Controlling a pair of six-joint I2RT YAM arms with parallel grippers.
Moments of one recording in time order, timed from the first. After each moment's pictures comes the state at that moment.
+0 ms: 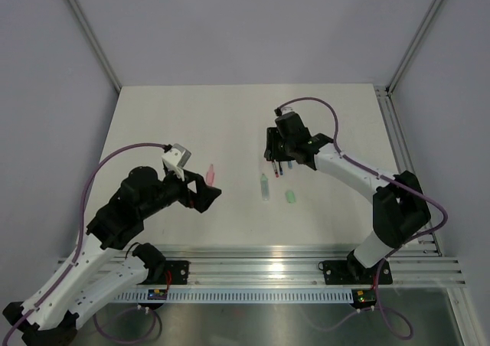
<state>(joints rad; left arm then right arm) -0.66 0.60 0.79 -0.52 0.15 -0.26 0.59 1.64 1.23 -0.37 0.07 0.46</state>
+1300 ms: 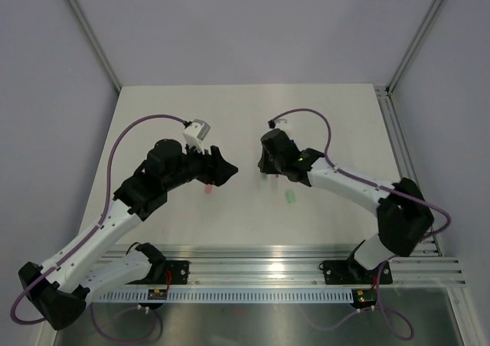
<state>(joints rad) -0.65 0.92 0.91 -0.34 0.20 -0.41 0.77 1.61 1.13 -0.33 0.26 0.63</state>
